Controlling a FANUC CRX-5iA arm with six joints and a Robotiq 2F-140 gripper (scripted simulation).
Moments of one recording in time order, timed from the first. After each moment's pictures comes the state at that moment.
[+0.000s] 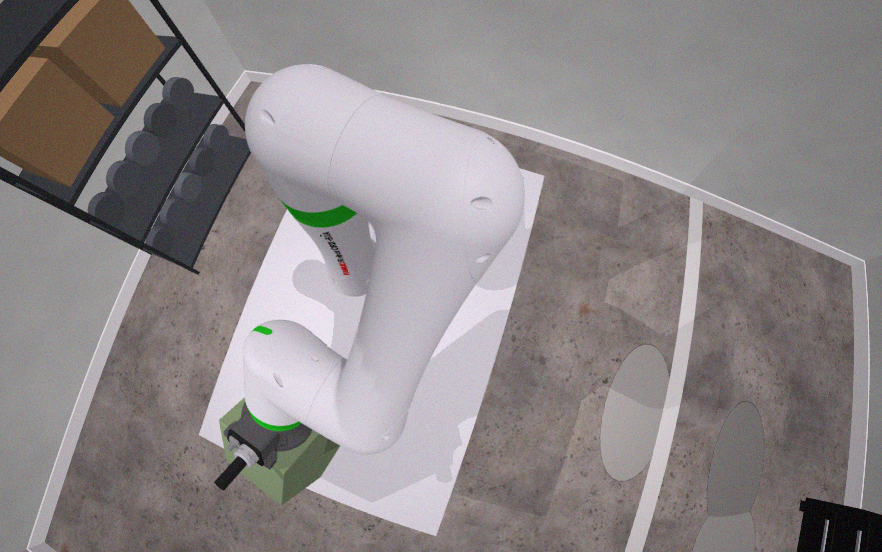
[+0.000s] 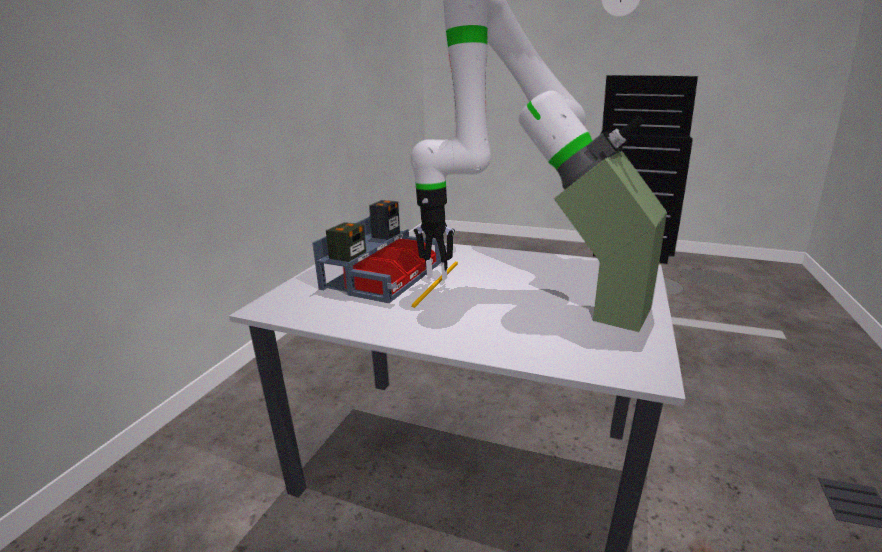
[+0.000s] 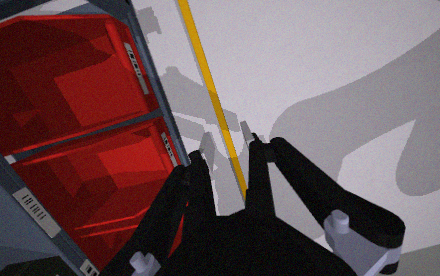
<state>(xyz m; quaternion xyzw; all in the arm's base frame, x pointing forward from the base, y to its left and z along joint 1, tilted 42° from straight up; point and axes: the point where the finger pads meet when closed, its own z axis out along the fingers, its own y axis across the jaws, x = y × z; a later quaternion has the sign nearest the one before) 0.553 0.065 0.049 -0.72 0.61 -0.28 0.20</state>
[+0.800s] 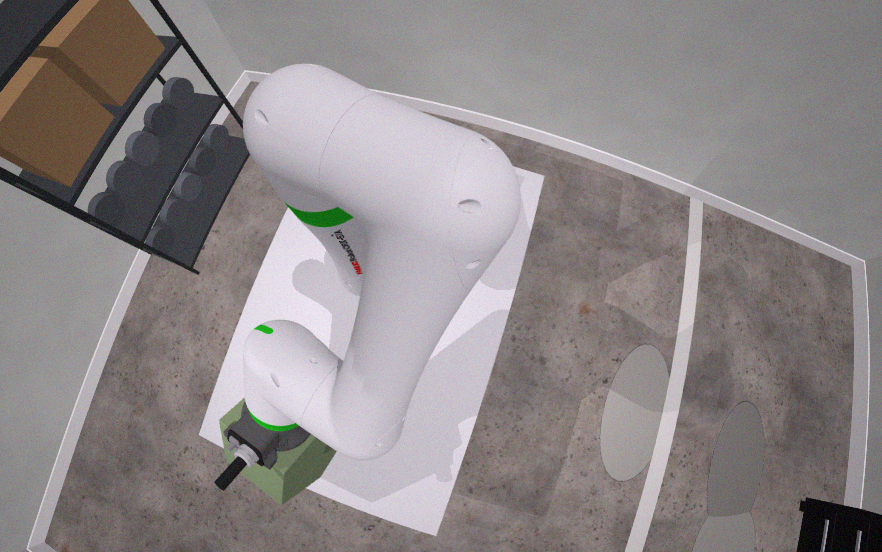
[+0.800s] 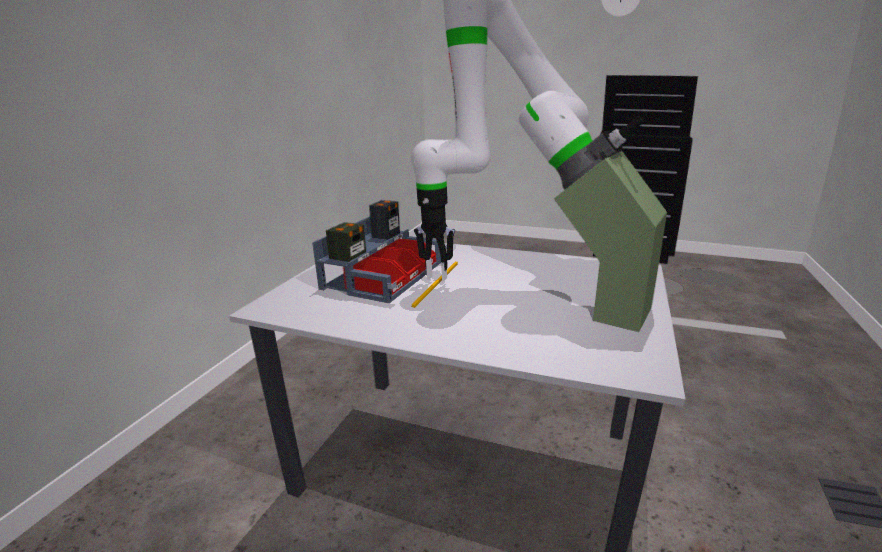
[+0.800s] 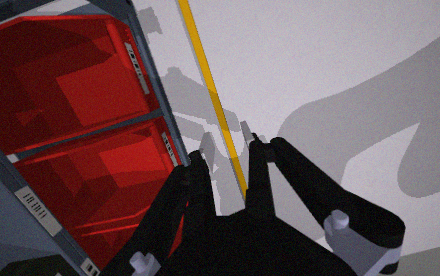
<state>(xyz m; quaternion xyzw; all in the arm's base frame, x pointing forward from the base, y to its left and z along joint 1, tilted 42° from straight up) 0.553 0.065 0.049 -0.71 0.61 -0.28 0.20</state>
